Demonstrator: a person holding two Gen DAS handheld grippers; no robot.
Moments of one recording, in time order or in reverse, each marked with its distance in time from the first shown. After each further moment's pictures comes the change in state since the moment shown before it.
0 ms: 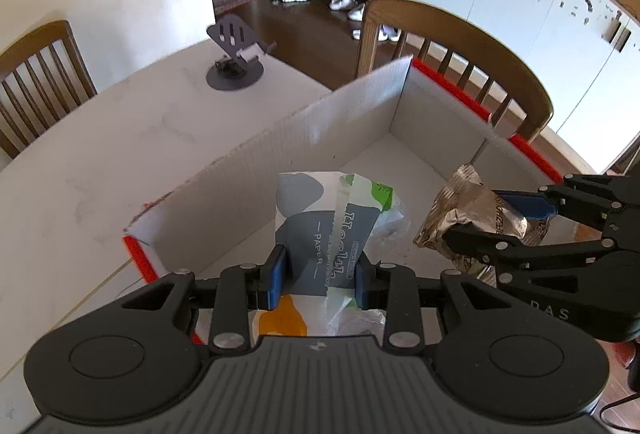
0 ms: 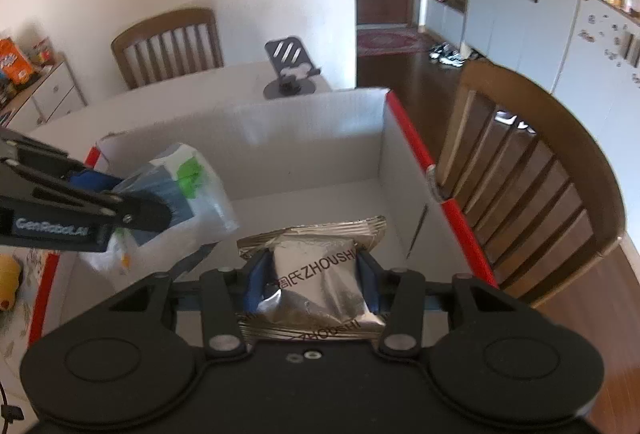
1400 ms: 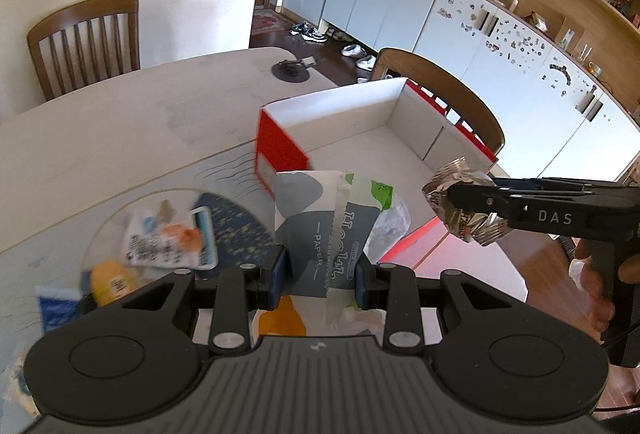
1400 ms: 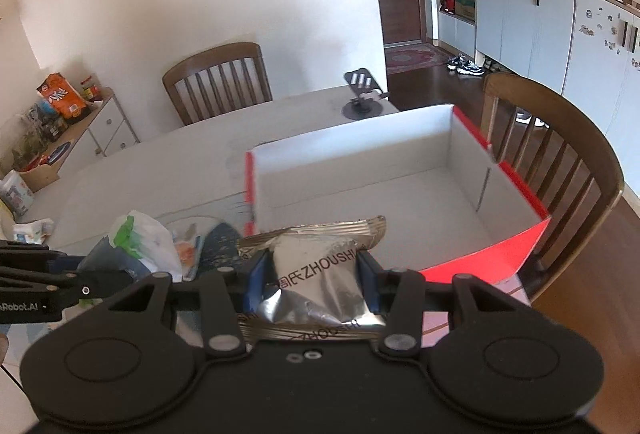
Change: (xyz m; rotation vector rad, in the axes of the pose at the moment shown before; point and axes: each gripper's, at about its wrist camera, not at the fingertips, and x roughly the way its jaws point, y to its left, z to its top) left arm -0.164 0.053 -0.146 -0.188 -0.162 -0.079; right arm -0.110 0.094 -0.036 0.093 -0.092 0.070
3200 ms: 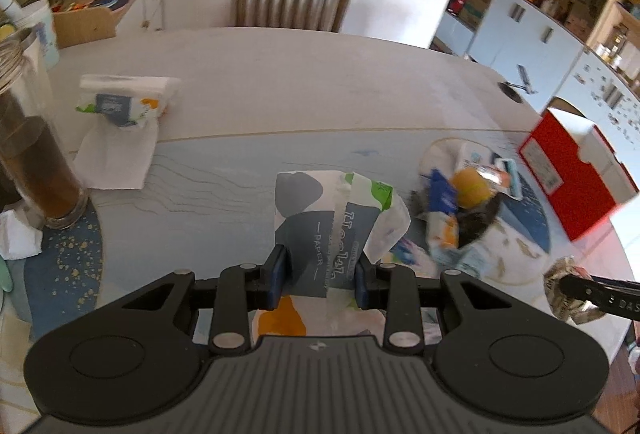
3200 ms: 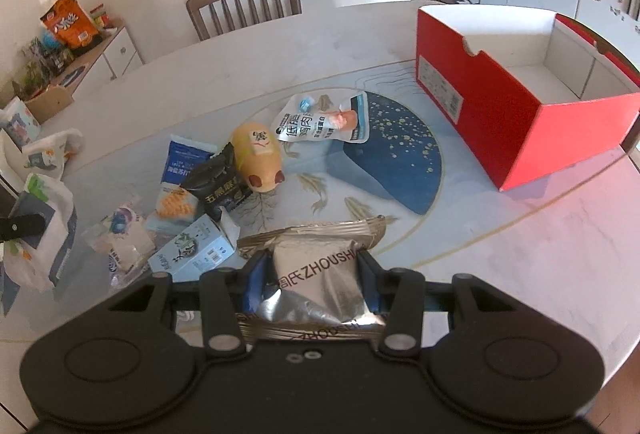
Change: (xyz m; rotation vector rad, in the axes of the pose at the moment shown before) left arm -0.133 0.292 -0.160 -0.289 -0.060 0.254; right arm 0.053 0.220 -0.113 0.035 0.132 -0.072
